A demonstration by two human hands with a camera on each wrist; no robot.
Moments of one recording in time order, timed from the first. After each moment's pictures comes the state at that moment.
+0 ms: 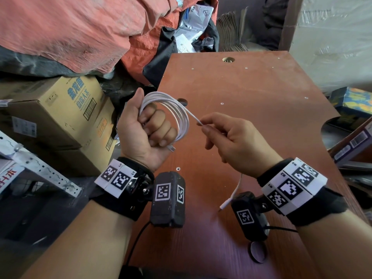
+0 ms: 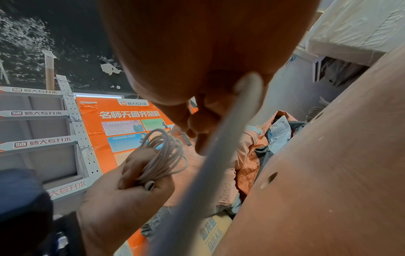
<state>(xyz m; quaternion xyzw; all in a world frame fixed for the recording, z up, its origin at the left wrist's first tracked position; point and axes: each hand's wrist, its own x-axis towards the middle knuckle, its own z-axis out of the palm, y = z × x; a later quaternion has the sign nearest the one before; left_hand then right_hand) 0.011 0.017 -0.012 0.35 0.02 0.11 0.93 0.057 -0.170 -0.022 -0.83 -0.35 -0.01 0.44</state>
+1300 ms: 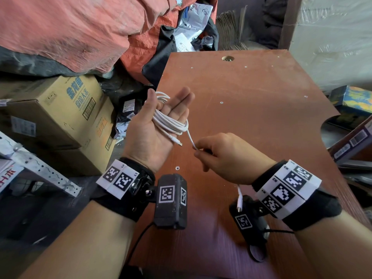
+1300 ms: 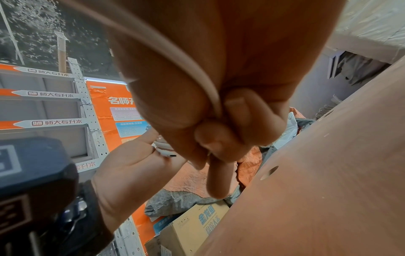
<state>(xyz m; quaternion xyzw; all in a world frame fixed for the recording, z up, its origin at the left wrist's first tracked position) 0.017 0.007 -0.015 0.38 0.00 0.08 0.92 0.051 -0.162 -0.027 -0.88 -0.40 0.08 0.25</state>
